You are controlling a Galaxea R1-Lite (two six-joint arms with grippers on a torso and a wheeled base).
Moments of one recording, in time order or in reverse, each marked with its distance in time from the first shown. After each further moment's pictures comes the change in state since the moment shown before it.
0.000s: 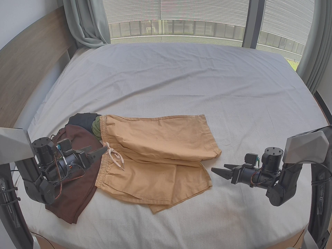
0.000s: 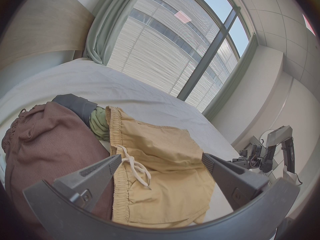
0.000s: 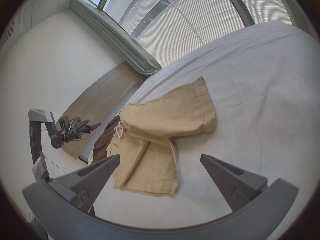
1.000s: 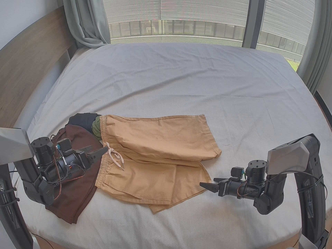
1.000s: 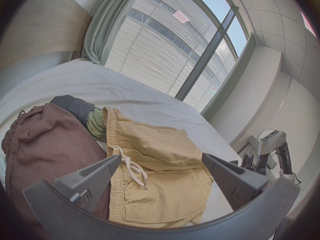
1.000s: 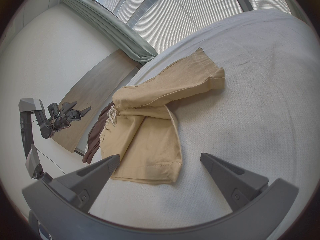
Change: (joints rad) left arm -0.010 -0.018 0.002 -0.001 -0.001 -0.007; right arm 0.082 0.150 -0.060 0.000 -0.078 0.010
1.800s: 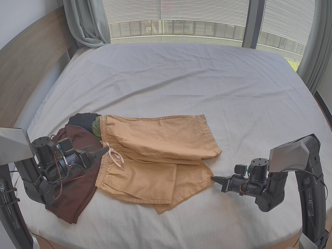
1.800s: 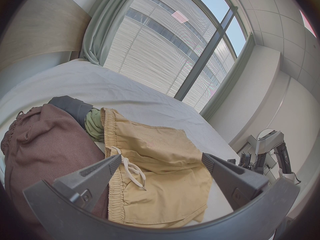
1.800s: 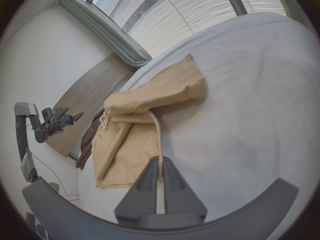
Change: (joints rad) left arm -0.009 0.000 -0.004 0.000 0.000 0.001; right arm -0.067 0.004 -0.038 0.001 -0.016 -0.005
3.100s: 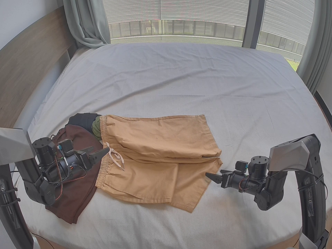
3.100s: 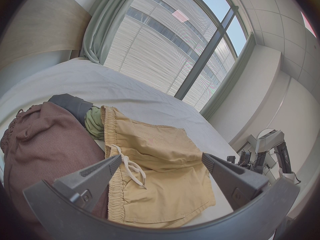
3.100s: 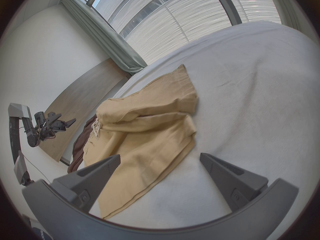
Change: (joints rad) left arm -0.001 0.009 0.002 0.000 0.000 0.002; right arm 0.029 0.010 -0.017 -0.001 -0.074 0.005
